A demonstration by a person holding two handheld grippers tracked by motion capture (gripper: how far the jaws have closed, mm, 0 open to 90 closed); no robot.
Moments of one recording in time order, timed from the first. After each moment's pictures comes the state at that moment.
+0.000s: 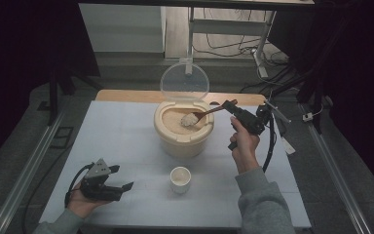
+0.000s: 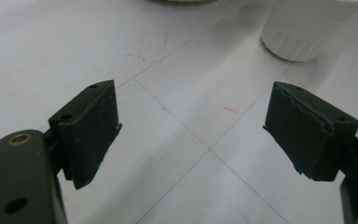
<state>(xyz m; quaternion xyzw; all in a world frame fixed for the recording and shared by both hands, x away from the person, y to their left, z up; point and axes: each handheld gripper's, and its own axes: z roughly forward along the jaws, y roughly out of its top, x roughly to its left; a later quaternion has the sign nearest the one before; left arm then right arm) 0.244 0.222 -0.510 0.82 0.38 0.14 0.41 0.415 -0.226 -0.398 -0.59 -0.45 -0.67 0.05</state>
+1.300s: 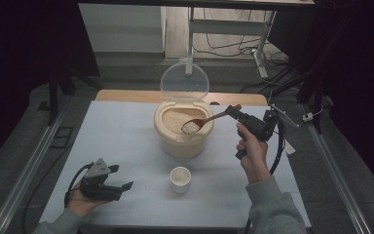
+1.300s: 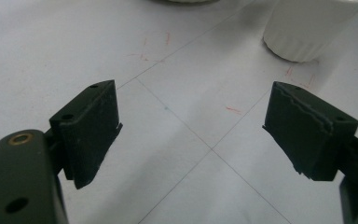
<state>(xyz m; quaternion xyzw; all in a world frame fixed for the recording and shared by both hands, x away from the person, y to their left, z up) 0.245 0.223 -0.509 0.82 0.38 0.13 0.41 0.386 -0.239 -0.388 -0.57 -0.46 -0.67 0.10</state>
